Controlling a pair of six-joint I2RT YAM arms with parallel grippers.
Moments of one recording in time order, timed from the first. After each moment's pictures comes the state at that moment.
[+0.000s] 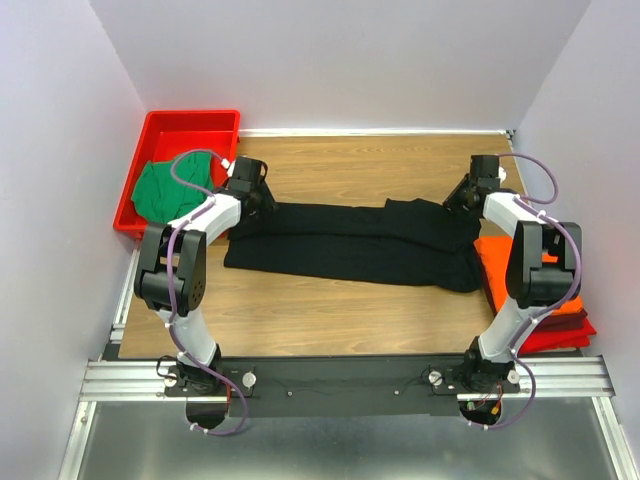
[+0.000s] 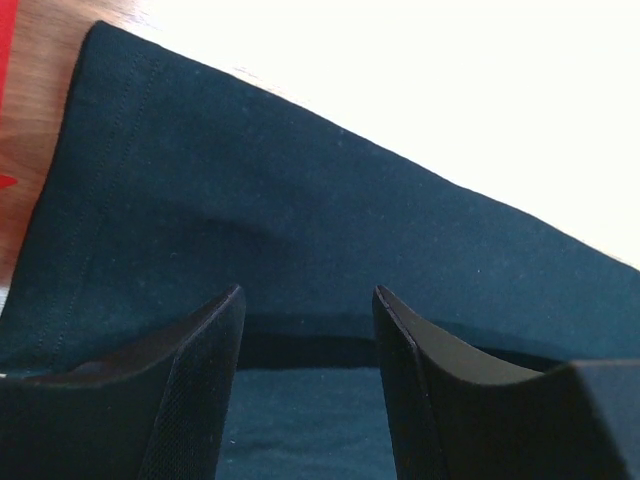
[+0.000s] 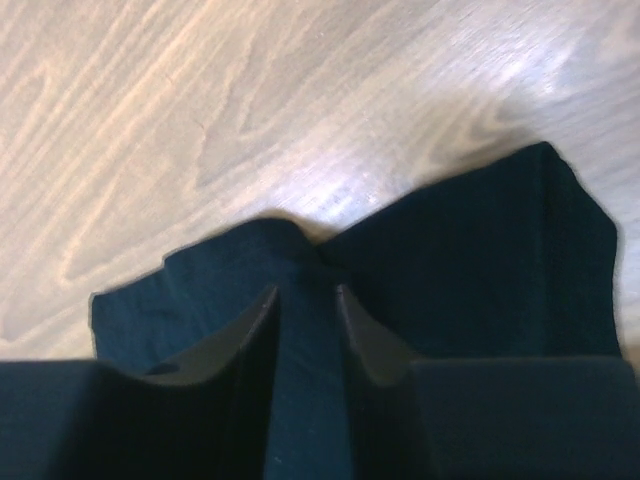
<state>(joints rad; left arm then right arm) -0.23 1.79 1.19 -0.30 -0.09 -0.64 -0.05 1.81 1.16 -0.22 0.04 0.62</state>
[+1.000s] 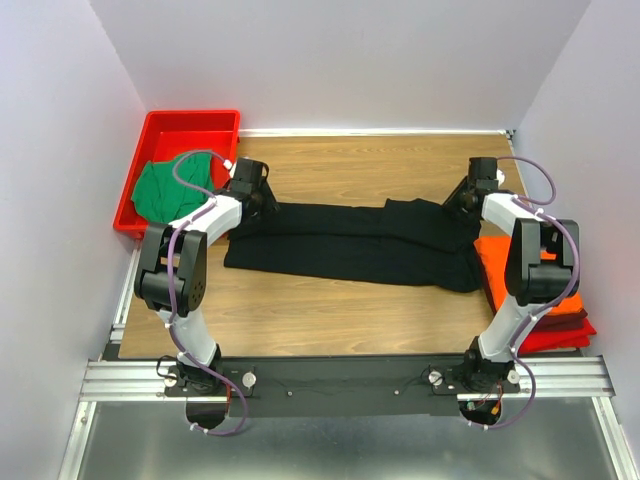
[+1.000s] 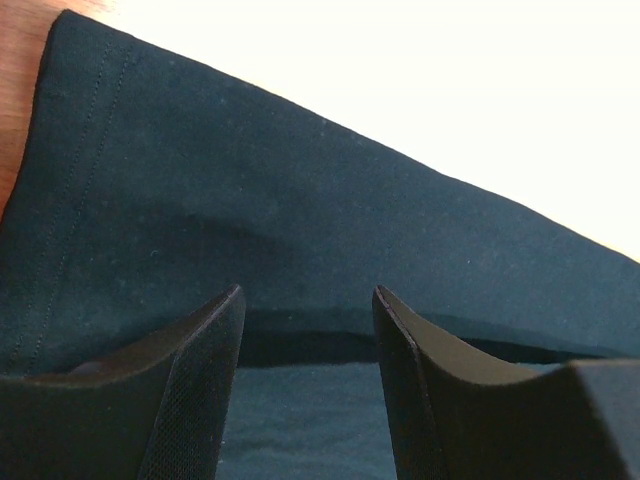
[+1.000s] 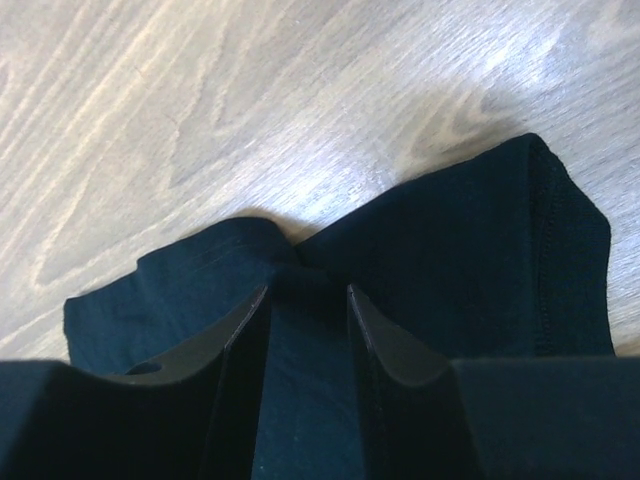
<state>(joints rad) -0.24 1.79 1.18 -0.28 -0.07 -0.63 -0.05 1.82 1.15 -0.22 0.06 0.61</state>
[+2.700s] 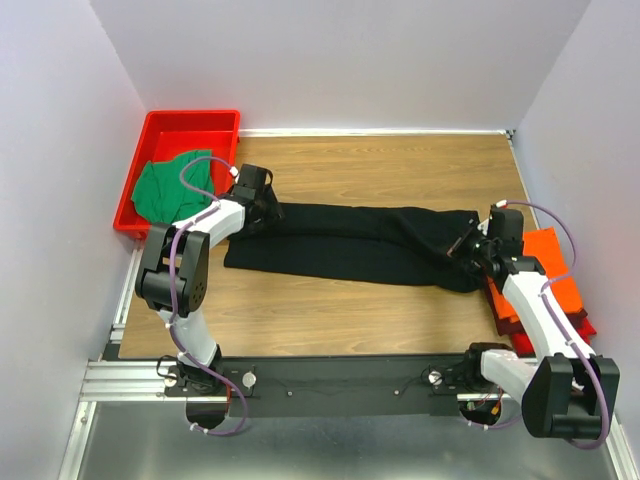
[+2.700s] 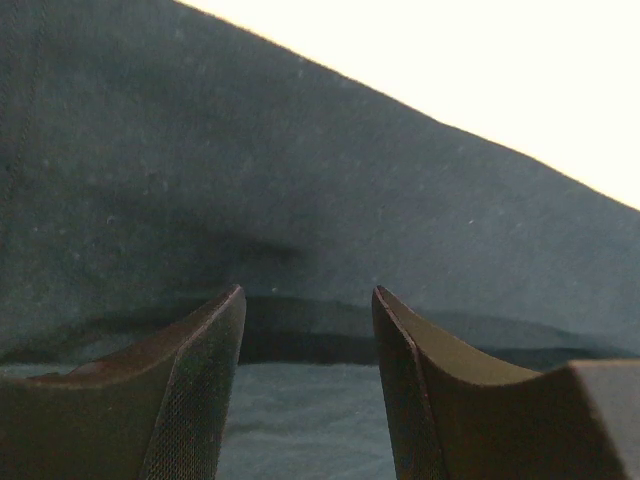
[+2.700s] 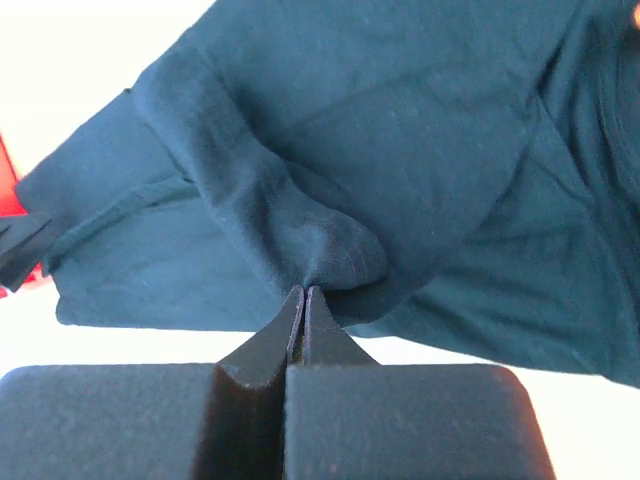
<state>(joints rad) -0.26 1.79 1.14 -0.27 -0.02 -0.64 -0.05 1.05 0.64 -0.36 -0.26 0.64</state>
